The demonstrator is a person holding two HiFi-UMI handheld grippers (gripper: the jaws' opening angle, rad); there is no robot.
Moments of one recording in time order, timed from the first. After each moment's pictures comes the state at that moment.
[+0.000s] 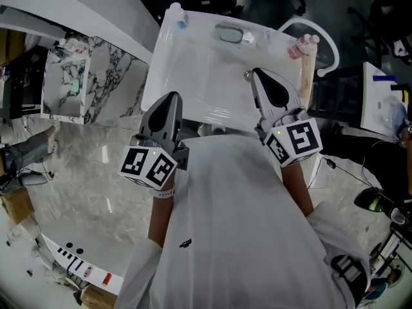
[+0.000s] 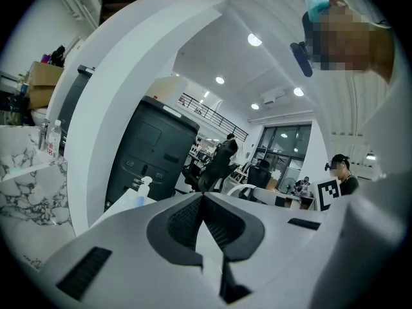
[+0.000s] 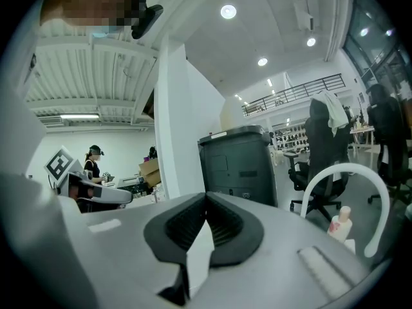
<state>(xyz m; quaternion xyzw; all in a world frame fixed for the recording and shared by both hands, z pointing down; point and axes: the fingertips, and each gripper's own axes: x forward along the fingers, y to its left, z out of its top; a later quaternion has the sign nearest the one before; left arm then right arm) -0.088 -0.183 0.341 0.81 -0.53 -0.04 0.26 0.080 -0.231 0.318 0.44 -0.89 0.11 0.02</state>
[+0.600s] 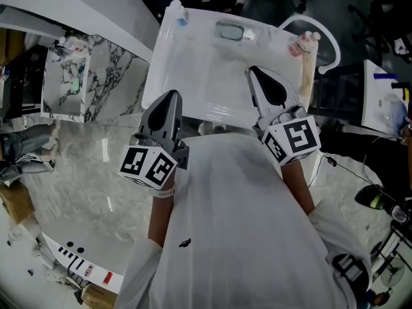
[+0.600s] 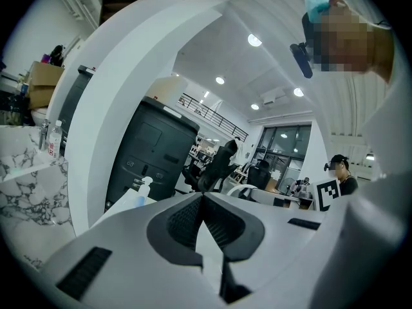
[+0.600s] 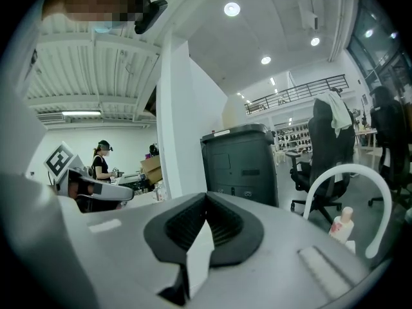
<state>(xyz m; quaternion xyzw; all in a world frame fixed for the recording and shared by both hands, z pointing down) -0.090 -0.180 0.337 0.81 -0.52 -0.04 0.27 0.070 -0.227 0.319 0.44 -0.89 0.11 0.03</state>
